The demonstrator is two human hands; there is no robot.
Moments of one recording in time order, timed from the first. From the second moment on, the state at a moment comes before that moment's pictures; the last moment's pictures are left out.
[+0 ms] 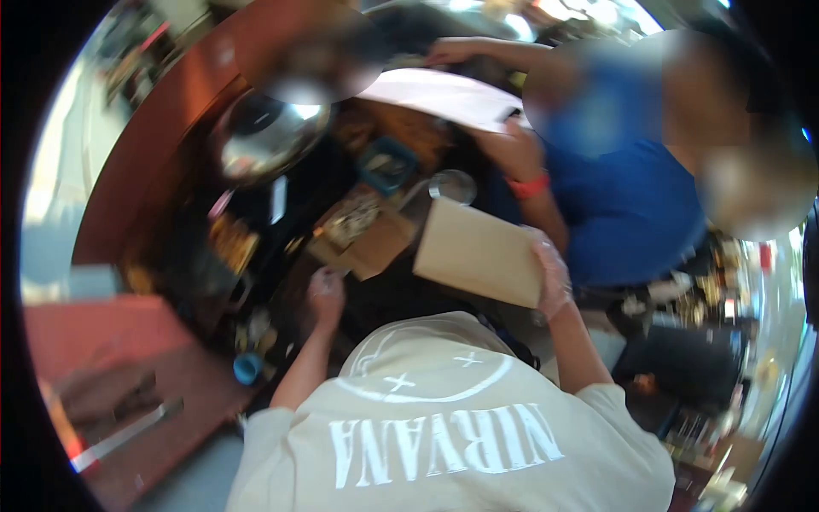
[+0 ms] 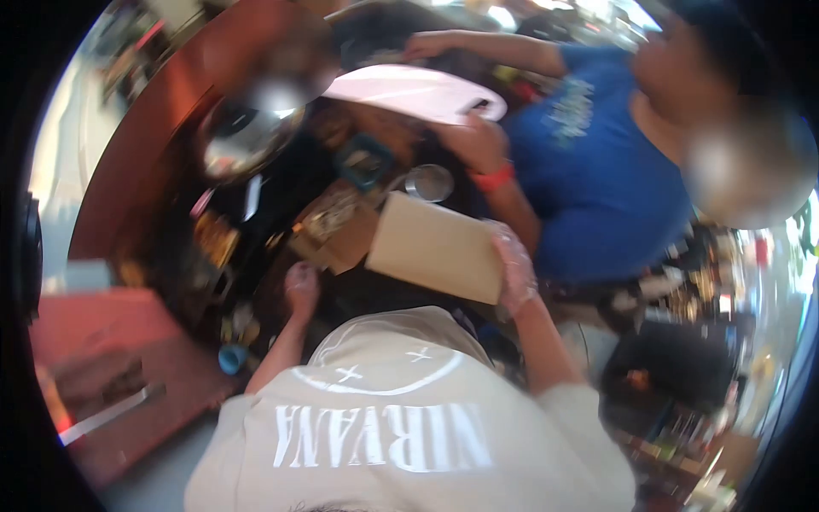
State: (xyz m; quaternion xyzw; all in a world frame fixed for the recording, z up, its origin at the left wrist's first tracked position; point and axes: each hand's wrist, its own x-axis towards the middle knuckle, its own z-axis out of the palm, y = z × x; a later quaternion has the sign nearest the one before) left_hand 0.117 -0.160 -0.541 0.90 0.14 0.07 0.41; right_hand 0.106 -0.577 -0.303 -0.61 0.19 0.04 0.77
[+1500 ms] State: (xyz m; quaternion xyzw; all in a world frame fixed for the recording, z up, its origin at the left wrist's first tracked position) left_hand 0.334 -0.678 -0.092 0.69 -0.64 0.33 -0.02; right_hand 0.219 -1.426 -0.270 -0.28 0.46 -0.65 0.54
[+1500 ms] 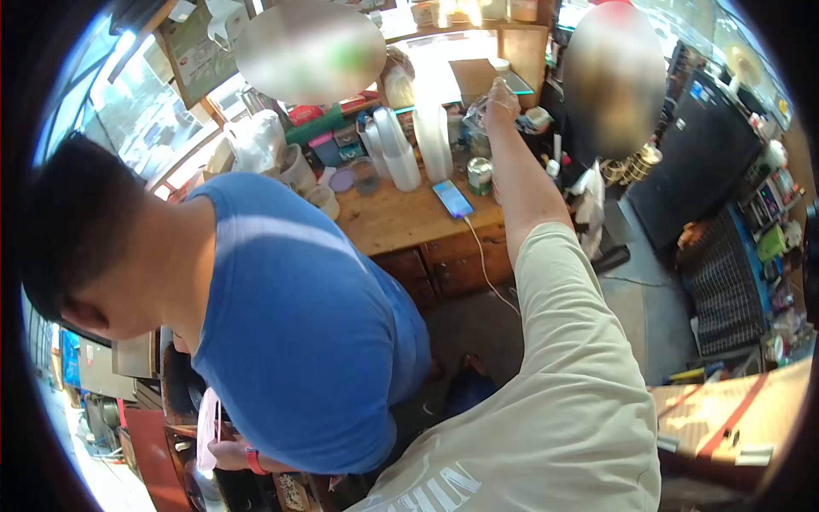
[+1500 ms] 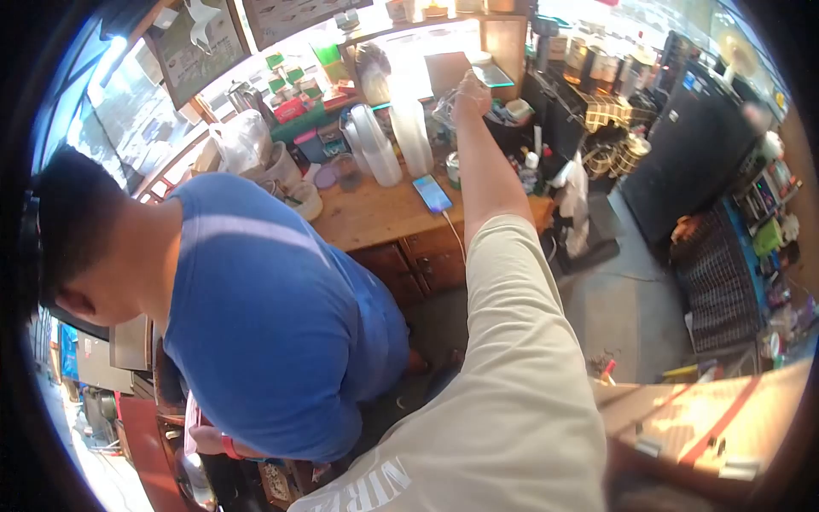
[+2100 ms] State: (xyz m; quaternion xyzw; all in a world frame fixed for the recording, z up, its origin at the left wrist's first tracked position) left_hand 0.286 -0.591 -0.185 0.86 -0.47 0.18 -0.04; right_hand 0.301 -1.556 -0.359 -0.79 0.59 -0.18 0.01
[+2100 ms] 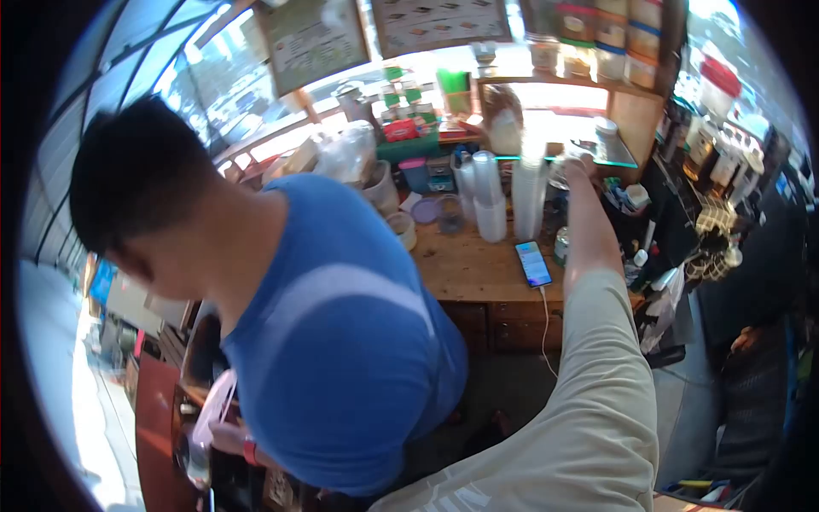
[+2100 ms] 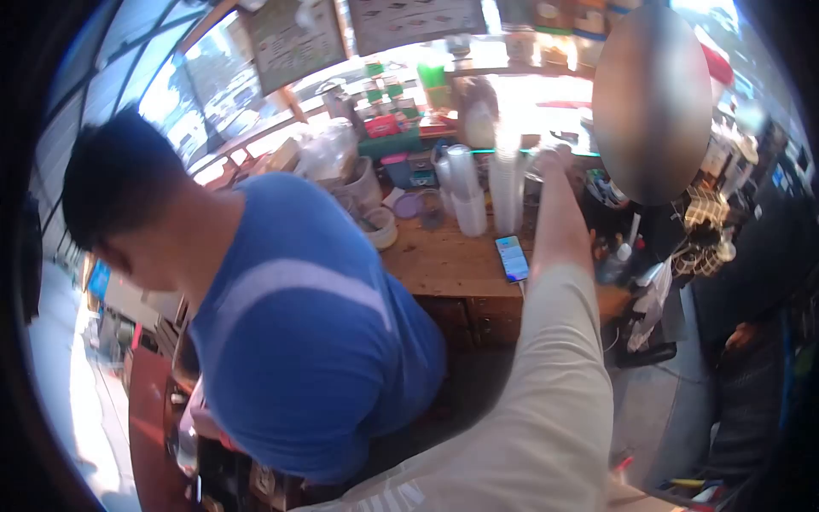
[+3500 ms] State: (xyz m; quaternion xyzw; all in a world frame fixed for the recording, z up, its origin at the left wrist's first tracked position) left_hand 0.163 -0.167 -0.458 0.91 -0.21 -0.08 0.35; right_hand 0.239 -0.426 -0.437 -0.85 -0.46 0.17 0.18
